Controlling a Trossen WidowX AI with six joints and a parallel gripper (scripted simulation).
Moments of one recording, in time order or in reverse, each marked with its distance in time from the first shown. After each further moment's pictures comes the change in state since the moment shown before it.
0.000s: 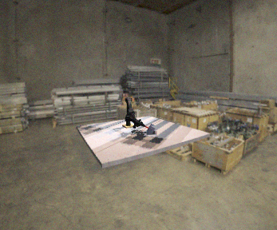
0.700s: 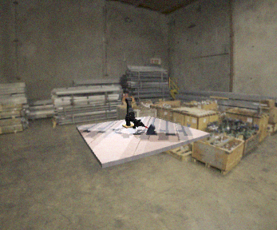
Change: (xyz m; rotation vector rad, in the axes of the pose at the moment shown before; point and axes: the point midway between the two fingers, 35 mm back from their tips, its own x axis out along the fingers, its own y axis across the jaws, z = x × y) arm -0.001 0.000 0.003 -0.002 -0.001 0.004
